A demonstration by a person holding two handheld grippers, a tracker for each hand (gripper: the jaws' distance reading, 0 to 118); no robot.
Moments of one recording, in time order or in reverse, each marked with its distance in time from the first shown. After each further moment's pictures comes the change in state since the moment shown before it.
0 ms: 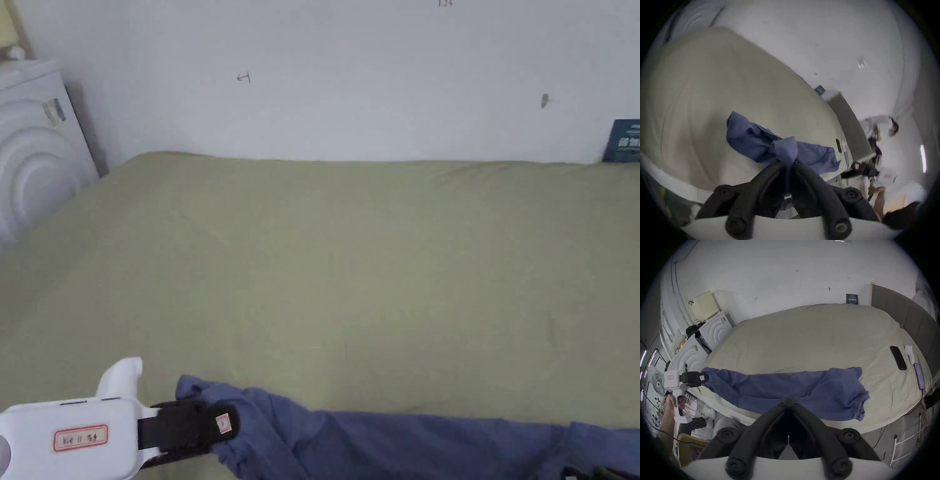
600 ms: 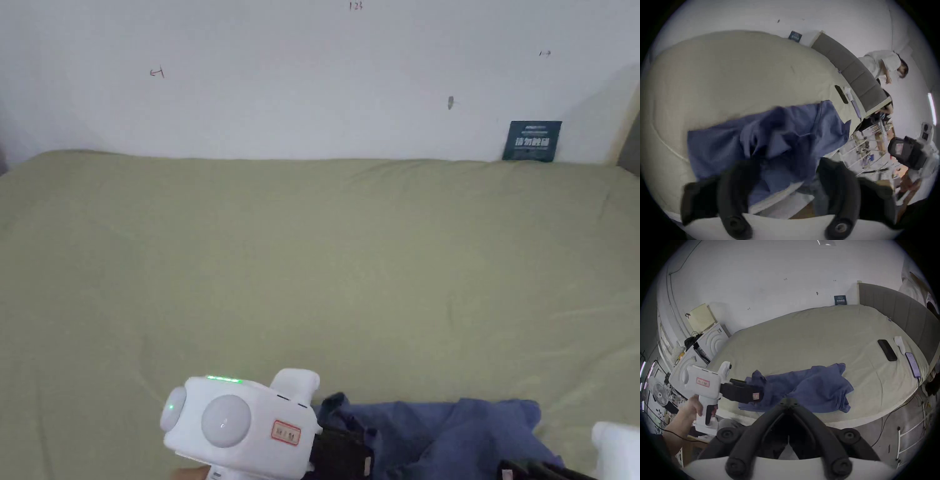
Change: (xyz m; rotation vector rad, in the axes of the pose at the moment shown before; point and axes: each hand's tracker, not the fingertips) left arm 0.123 -0.040 -0.205 -0.419 0.029 -0.273; right arm 0.035 -0.020 0.034 0.053 -0.019 -0.081
